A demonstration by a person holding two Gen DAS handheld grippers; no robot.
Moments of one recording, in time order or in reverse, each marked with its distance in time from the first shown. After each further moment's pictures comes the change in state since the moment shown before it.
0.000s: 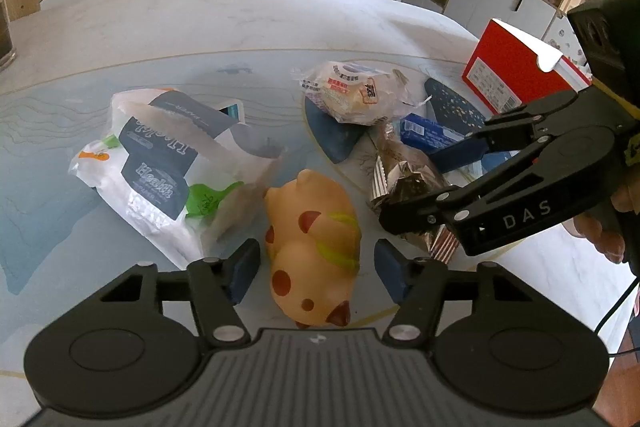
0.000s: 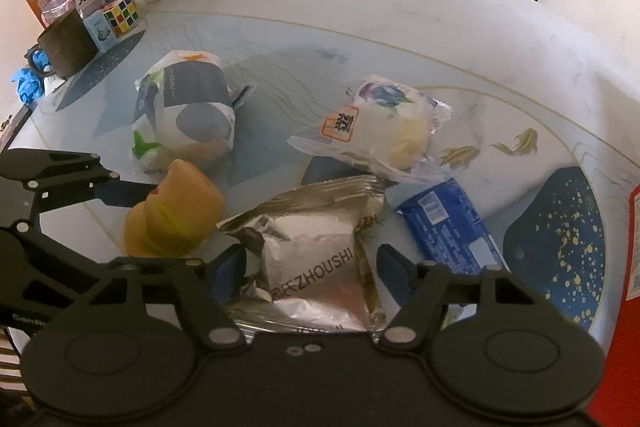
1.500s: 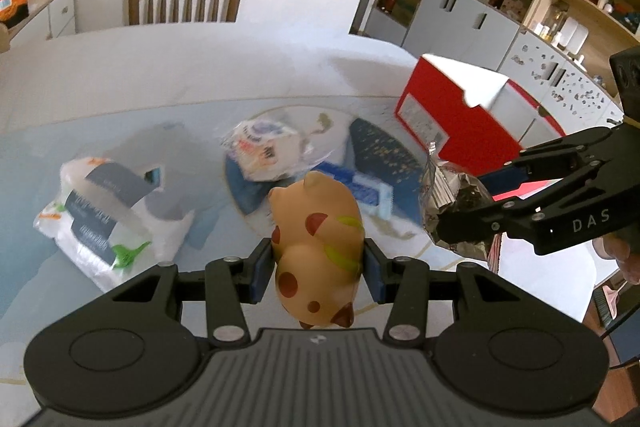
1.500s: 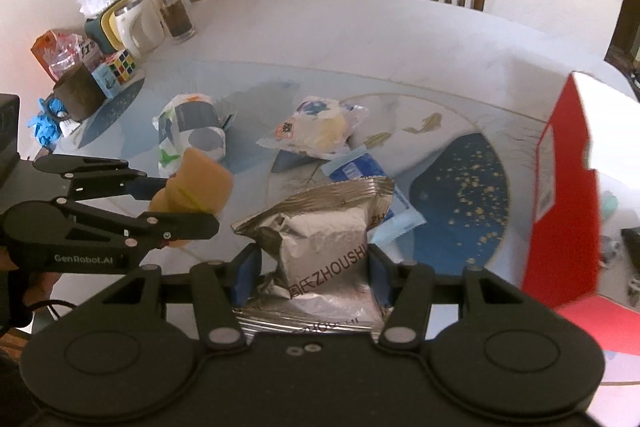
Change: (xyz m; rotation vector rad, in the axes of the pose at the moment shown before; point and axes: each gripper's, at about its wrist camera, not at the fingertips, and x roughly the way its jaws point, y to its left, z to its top) left arm -0.036 -0.059 0.026 0.036 -0.073 -0.090; right arm -0.114 -0.029 -0.041 0.117 -0.084 -0.036
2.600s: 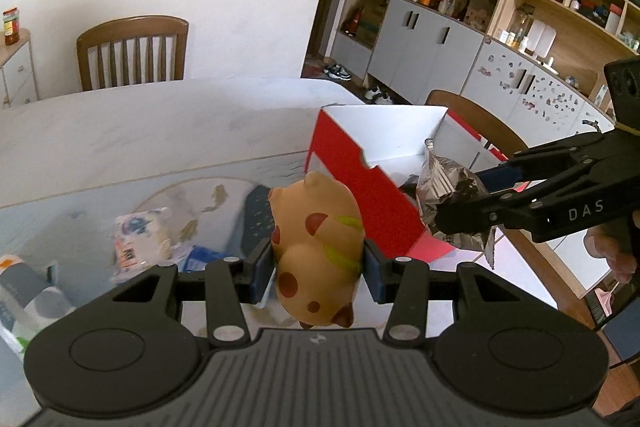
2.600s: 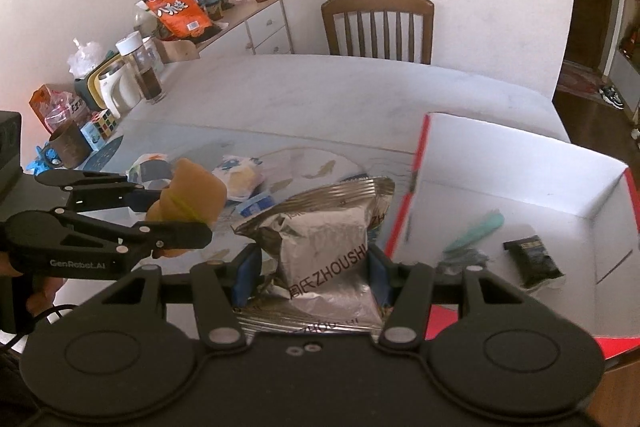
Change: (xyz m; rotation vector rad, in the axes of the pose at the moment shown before) left arm 0.018 -0.117 0.056 0.079 -0.078 -0.043; right arm -0.091 -0.091 -0.010 0.025 -0.129 -0.039
